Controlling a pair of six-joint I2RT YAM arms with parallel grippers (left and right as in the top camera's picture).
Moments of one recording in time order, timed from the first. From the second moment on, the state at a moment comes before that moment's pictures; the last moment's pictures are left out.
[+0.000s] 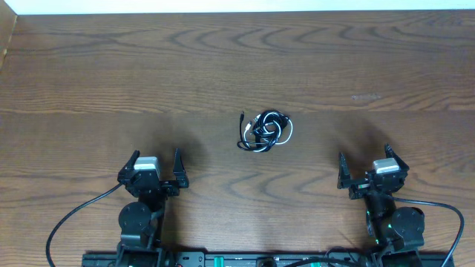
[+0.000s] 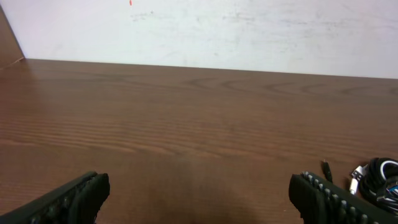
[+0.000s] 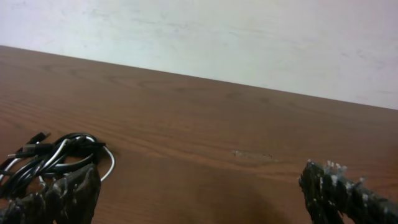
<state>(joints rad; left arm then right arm) -0.09 0.06 0.02 -0.12 -0.08 -0.07 0.15 0.01 0.01 -0.07 0.00 -0.08</state>
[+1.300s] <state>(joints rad) -0.09 0.39 0.65 -0.66 0.13 -0.24 0.15 0.01 0.01 -0.07 0.00 -0.08</state>
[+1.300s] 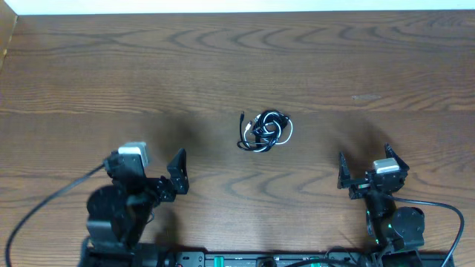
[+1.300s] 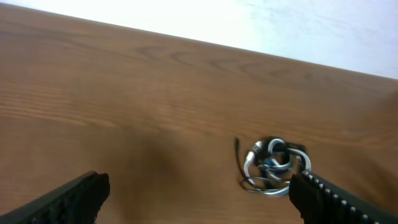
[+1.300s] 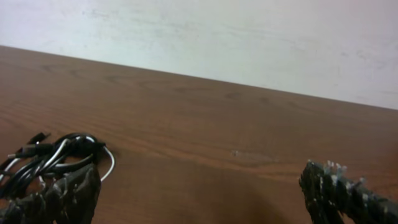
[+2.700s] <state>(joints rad) -0.09 1.45 1.34 -1.27 0.41 -0.28 0.15 0.01 0.01 -0.07 0.00 -0.08</state>
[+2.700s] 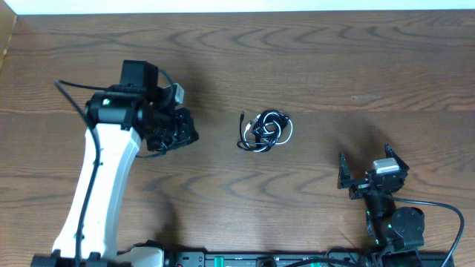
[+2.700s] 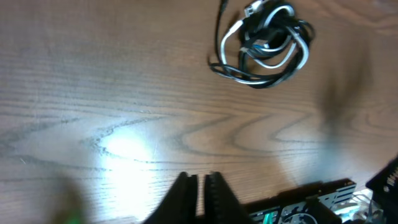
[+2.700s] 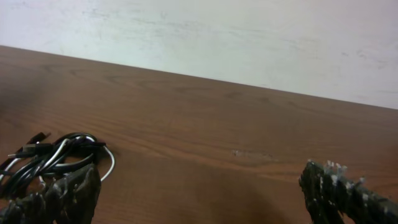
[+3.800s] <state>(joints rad) -0.09 1.75 1.33 -1.13 0.41 -0.55 0.15 0.01 0.01 -0.07 0.00 -0.08</state>
